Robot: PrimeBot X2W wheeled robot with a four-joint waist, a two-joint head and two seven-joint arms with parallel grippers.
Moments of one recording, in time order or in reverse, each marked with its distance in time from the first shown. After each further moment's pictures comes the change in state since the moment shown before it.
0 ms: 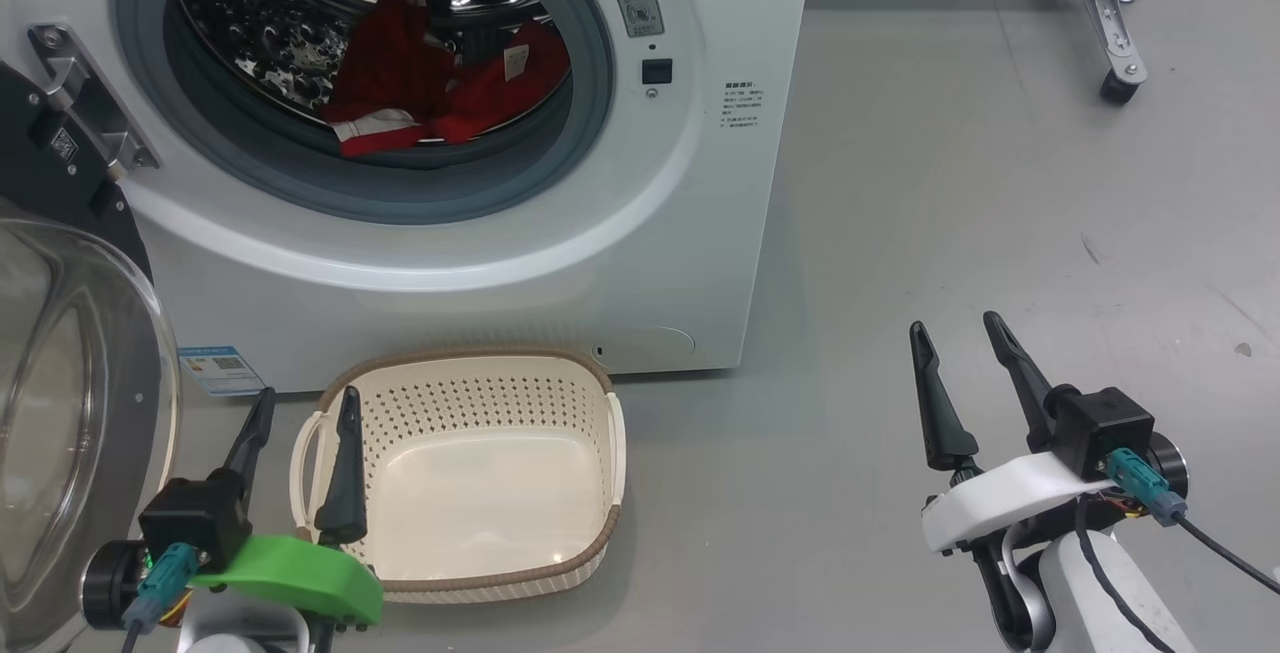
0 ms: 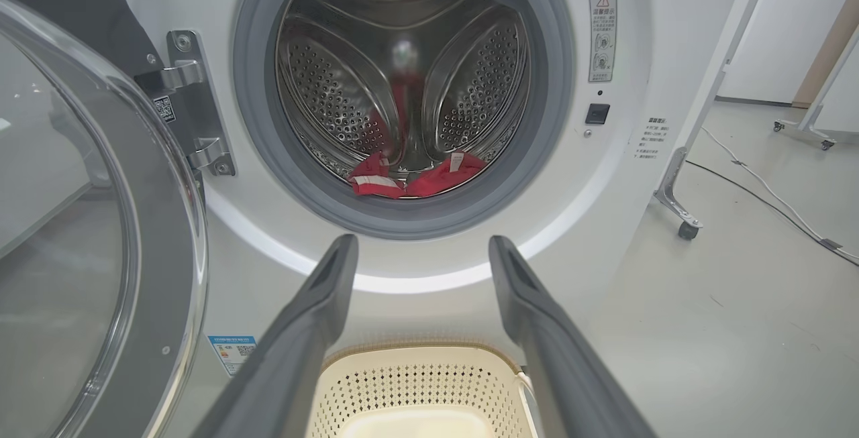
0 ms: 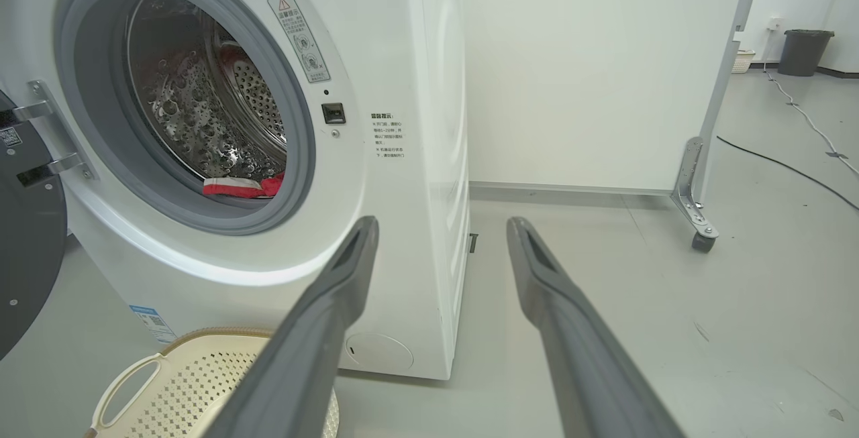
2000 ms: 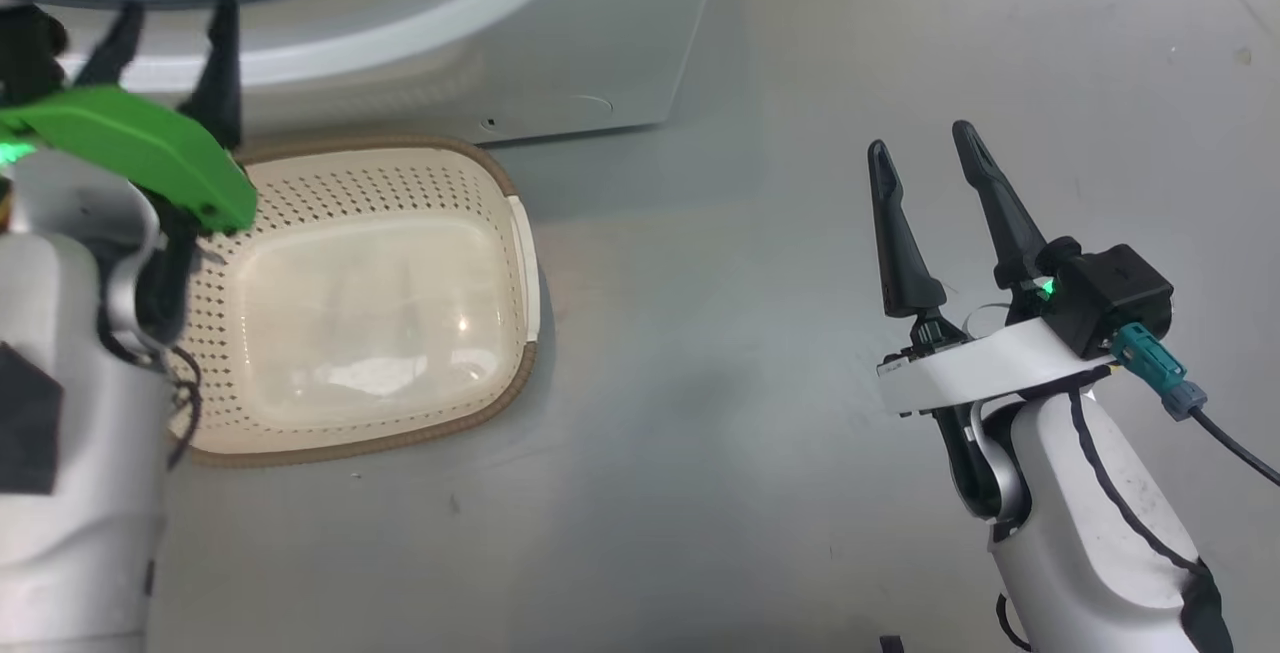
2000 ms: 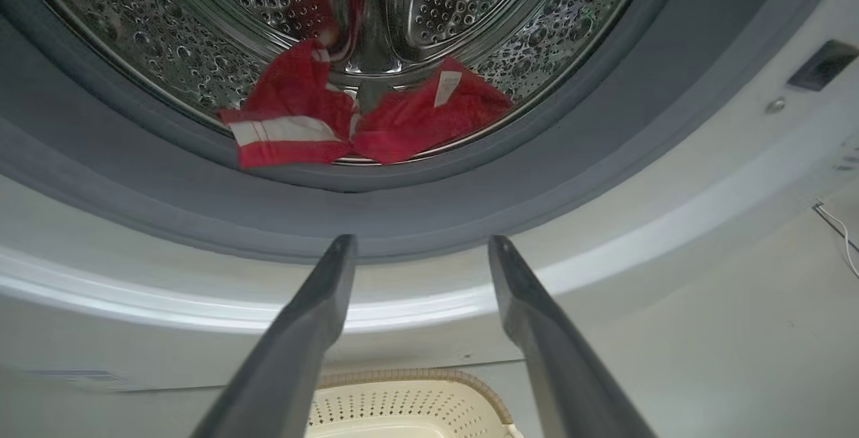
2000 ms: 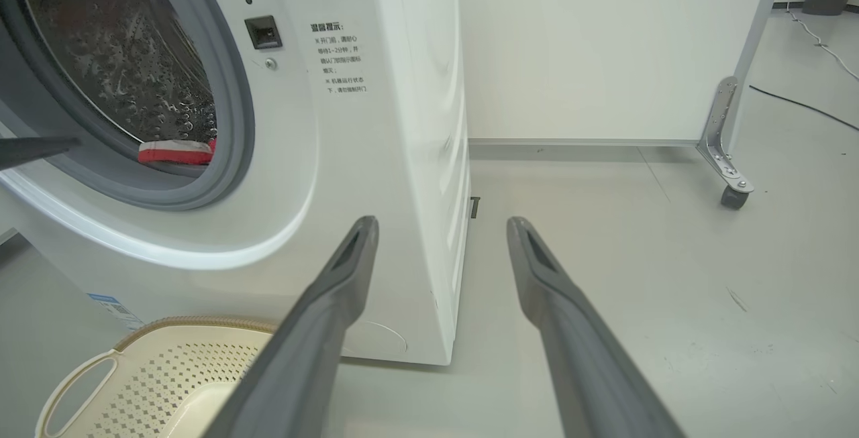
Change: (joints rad) left arm -0.662 0.071 0.035 0.222 -0.151 -0.110 0.364; right arm -0.195 -0.001 0.101 -0.153 0.052 -0.035 0.000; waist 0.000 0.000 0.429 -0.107
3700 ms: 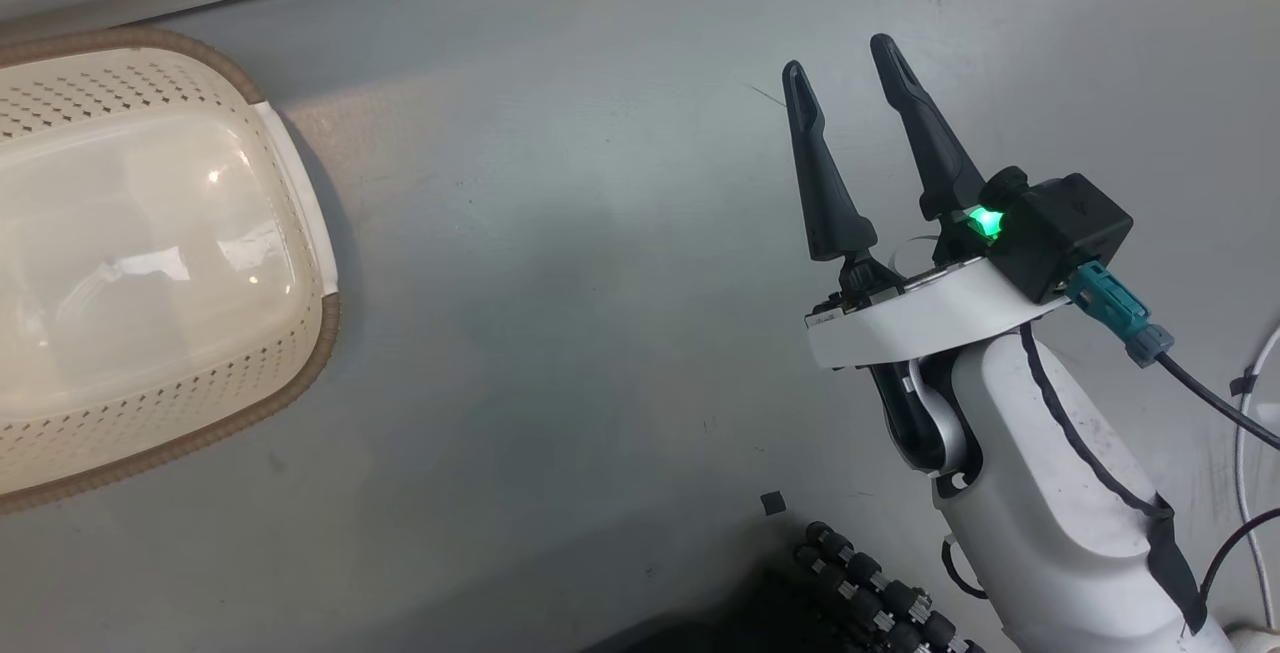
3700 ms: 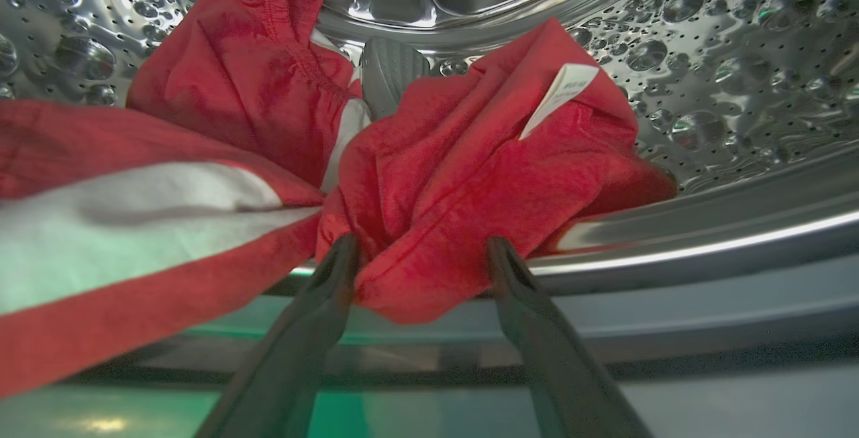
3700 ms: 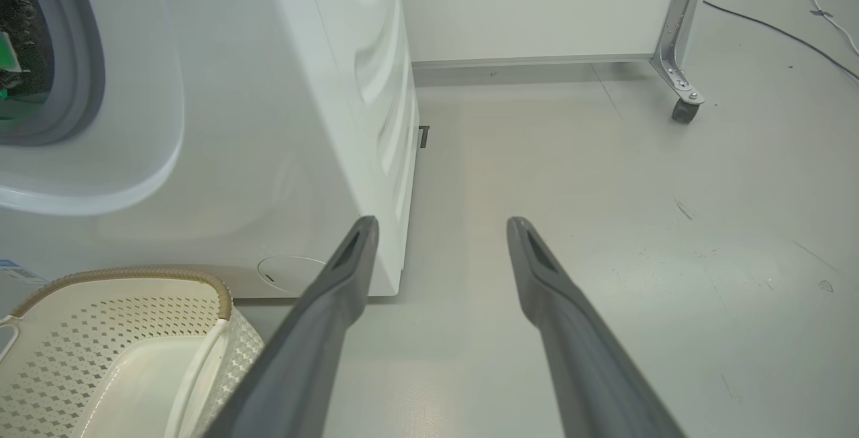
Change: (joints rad) left arm -0.548 0.192 0.093 0.352 -0.003 -0.003 0.115; right arm -0.134 0.001 0.158 -0.035 0.121 -0.059 0.000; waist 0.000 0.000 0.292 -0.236
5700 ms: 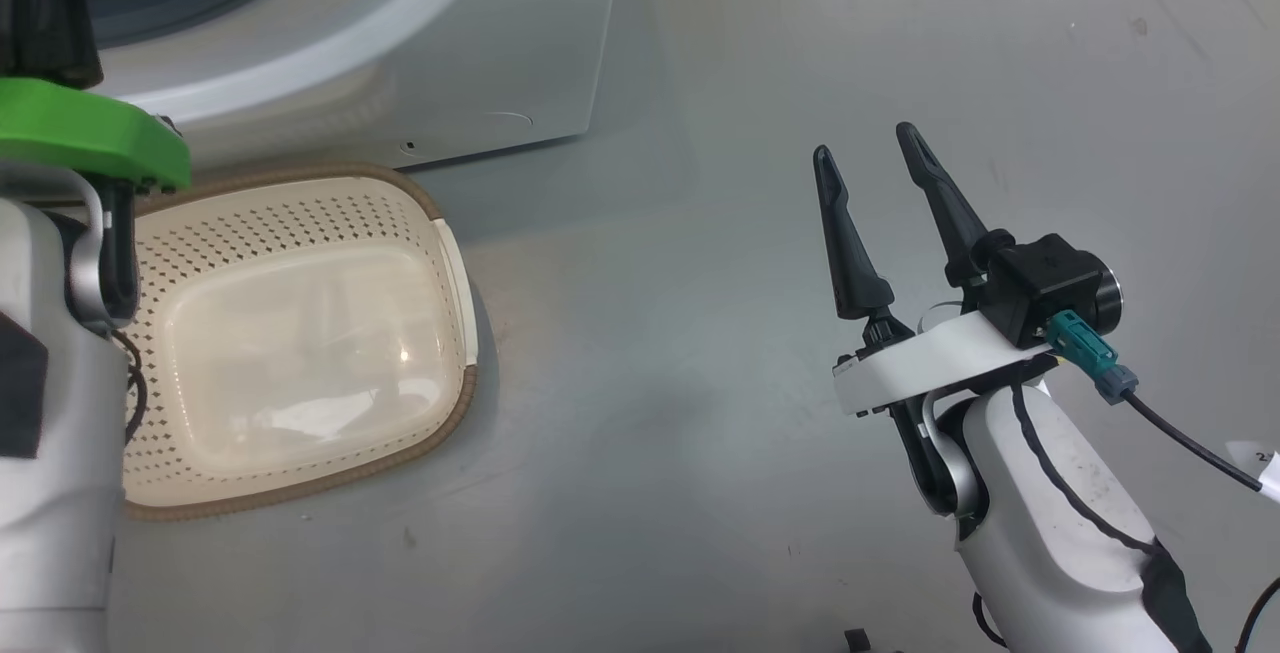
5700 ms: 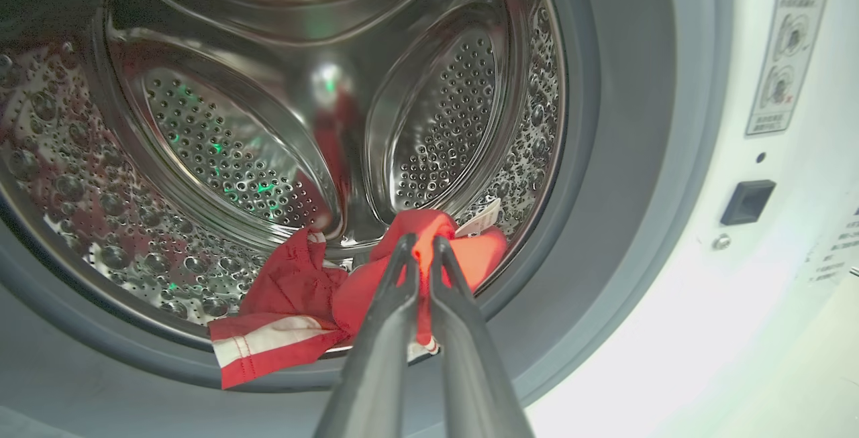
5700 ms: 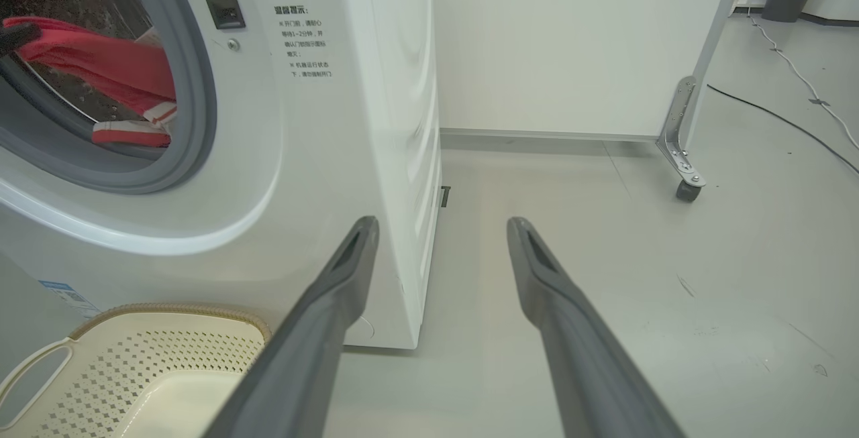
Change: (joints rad) left arm 0.449 -0.131 -0.116 -0.201 0.142 0.023 -0.563; right arm 0.077 -0.001 -0.057 0.104 -0.108 0.001 0.000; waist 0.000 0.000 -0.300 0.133
